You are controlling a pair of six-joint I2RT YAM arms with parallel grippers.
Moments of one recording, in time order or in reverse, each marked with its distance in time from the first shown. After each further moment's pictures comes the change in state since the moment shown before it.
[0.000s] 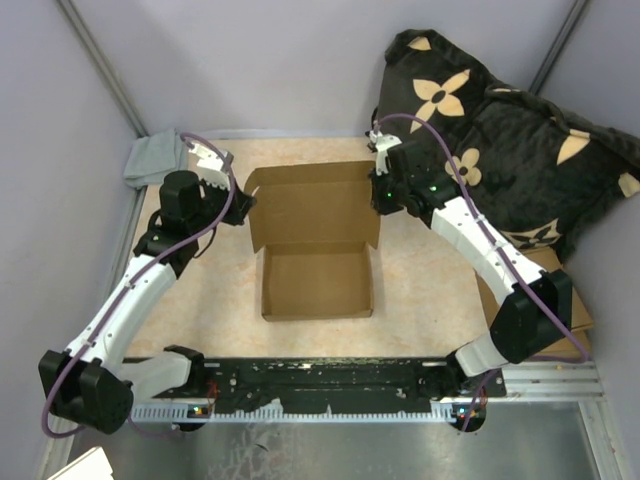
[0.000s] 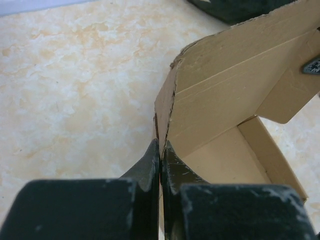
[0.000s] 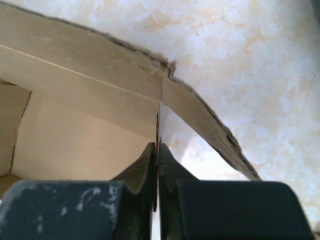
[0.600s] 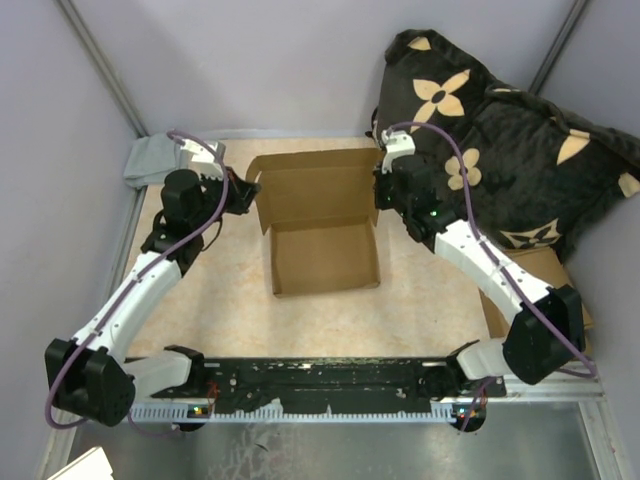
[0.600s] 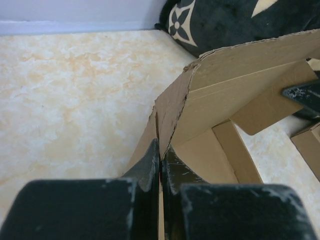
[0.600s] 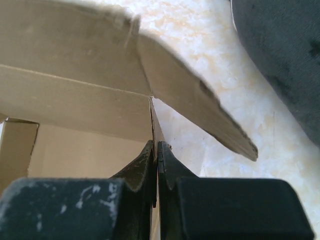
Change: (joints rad) left arm 0.000 0.033 -0.039 0.239 -0.018 -0.179; right arm 0.033 -0.100 -0.172 0.378 0.198 0.063
